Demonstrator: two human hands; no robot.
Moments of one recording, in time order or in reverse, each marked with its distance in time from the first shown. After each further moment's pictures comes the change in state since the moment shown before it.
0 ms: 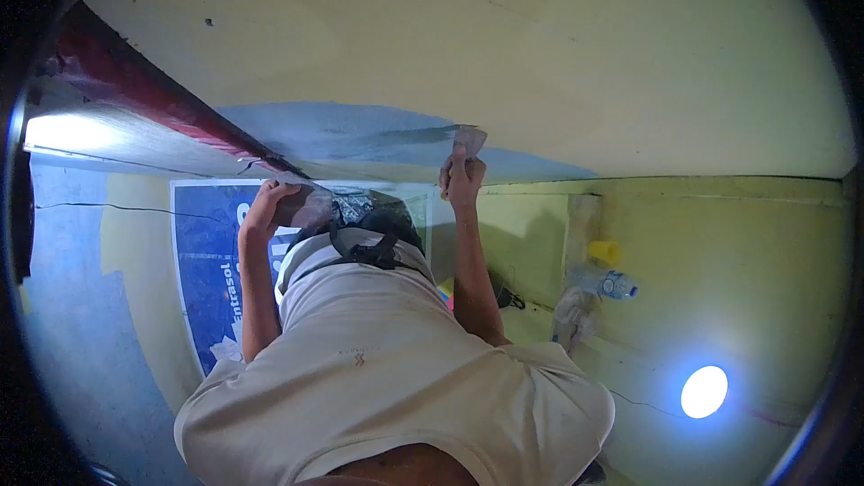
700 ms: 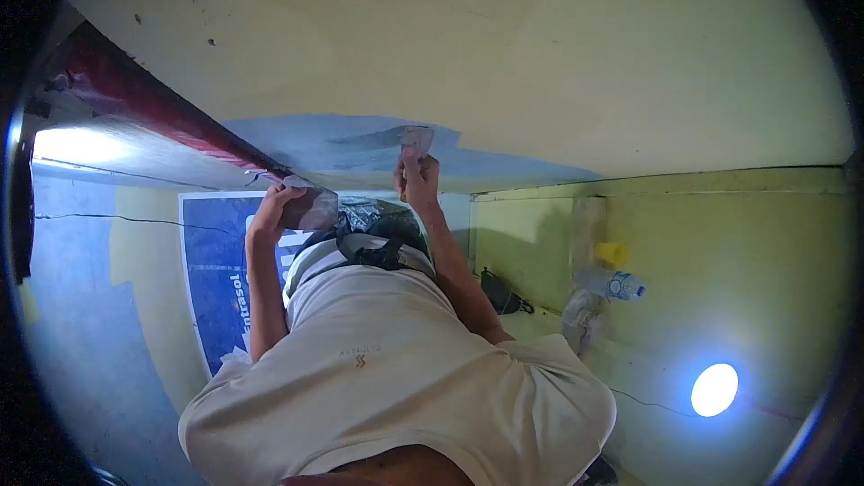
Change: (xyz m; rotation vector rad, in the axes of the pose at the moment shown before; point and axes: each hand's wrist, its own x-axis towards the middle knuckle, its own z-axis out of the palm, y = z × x) left_hand -0.002 0.011 0.012 -0.025 -0.037 0.051; right_hand -0.013 -0.005 0.068 0.201 -0.203 0.005
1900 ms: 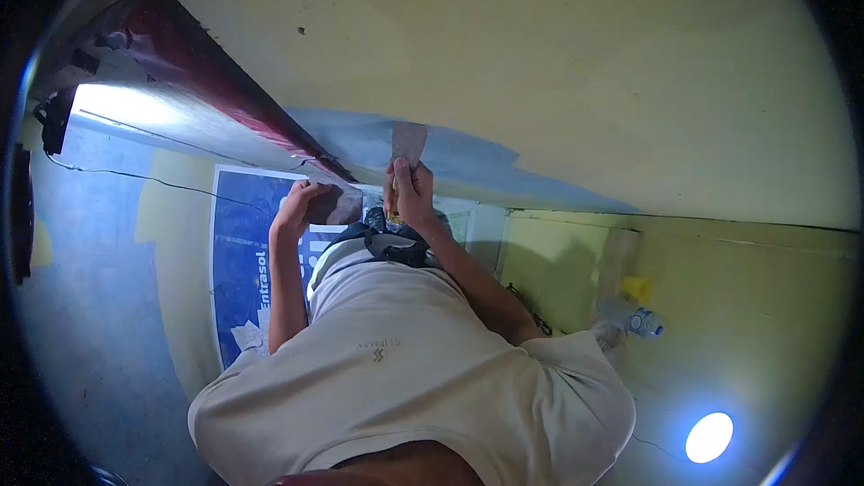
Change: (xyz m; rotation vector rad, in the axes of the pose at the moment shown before) left_hand -0.024 0.008 -0.014 0.000 0.155 0.048; right_hand -0.013 -0.023 0.084 0.280 -0.267 0.044
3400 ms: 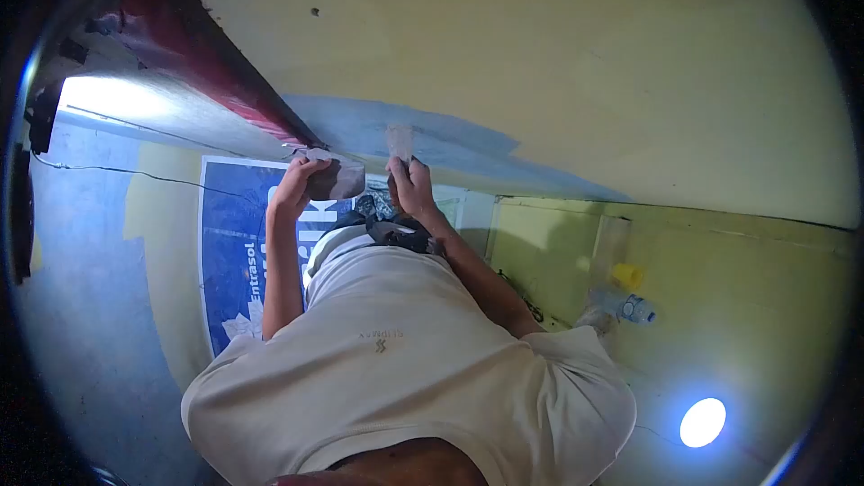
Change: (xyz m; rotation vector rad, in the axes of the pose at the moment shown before) left_hand 0.020 -0.005 0.001 -0.067 -0.088 0.029; right_hand -0.020 0.030 -0.025 -0.323 0.048 0.185
